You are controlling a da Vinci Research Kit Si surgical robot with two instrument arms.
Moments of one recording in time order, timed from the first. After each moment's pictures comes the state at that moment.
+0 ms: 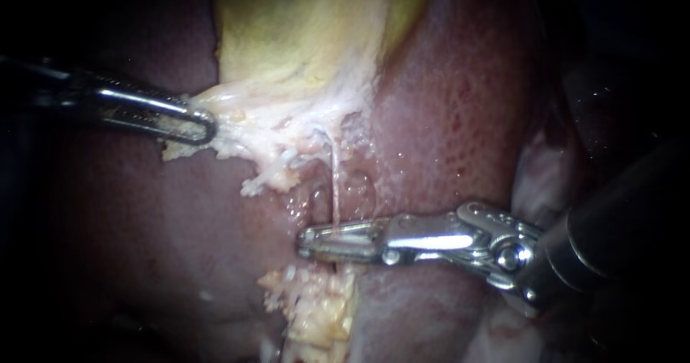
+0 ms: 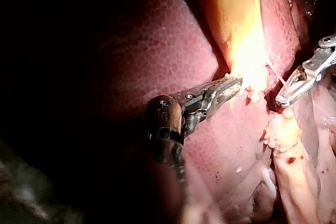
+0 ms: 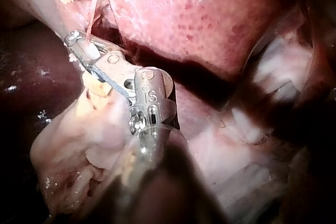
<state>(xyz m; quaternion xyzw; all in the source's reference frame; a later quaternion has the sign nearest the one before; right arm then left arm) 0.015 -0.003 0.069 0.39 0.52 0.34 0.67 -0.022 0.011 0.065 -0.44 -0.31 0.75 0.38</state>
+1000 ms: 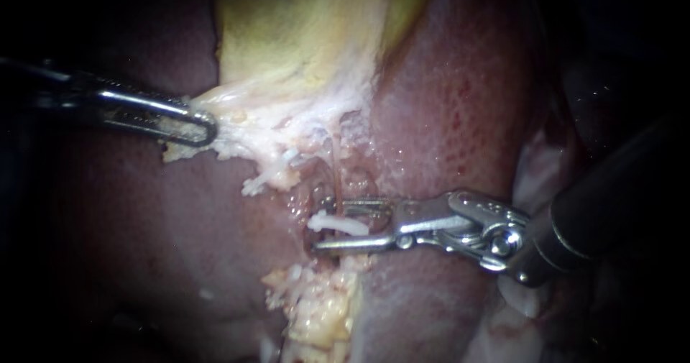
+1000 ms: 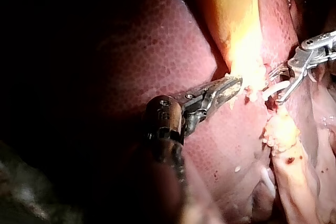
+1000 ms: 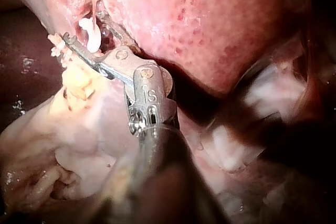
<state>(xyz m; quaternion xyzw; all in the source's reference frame) 0.014 -0.002 0.075 0.30 0.56 0.30 0.71 -0.022 0.011 0.065 -0.44 -0.31 0.75 0.38</state>
